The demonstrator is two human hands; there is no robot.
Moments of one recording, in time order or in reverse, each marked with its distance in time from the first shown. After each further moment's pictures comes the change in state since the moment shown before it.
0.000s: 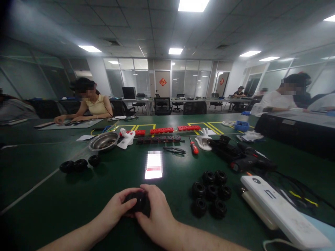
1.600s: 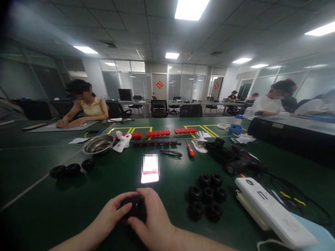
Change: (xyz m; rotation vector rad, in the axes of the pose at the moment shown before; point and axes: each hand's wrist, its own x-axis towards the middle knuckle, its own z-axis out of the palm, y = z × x) left_hand 0.004 -0.004 -0.002 -0.015 0.009 0.019; right_hand 0.000 -0.006 -0.005 -0.013 0.002 -0.039
